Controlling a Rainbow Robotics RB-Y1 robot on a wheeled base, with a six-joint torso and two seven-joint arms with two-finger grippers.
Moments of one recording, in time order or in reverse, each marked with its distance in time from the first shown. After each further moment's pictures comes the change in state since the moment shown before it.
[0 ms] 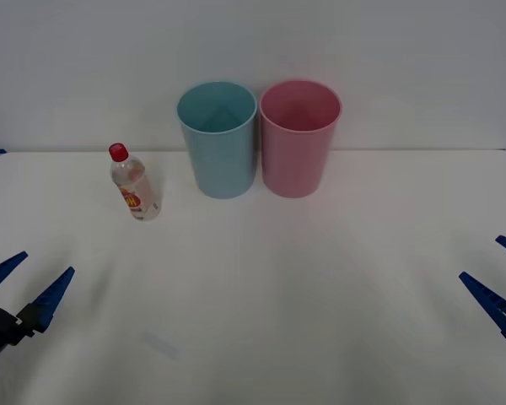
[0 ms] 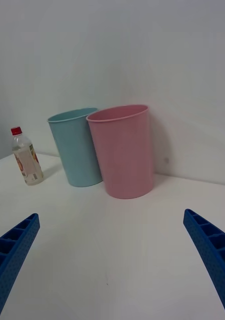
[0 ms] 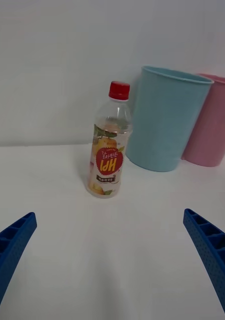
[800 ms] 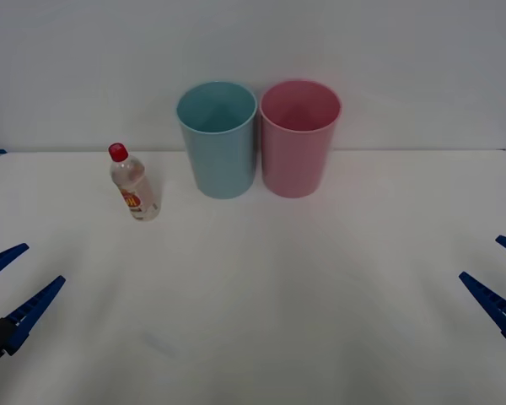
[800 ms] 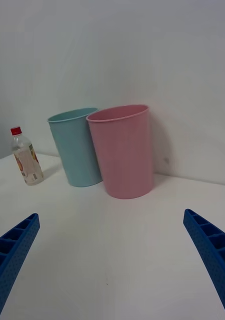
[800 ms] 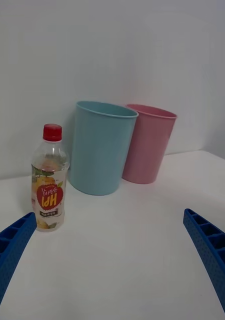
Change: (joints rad) right arm 0.000 0.000 0.000 0.000 0.000 0.000 0.000; left arm -0.013 0.001 0.140 -0.034 0.002 -0.357 0.101
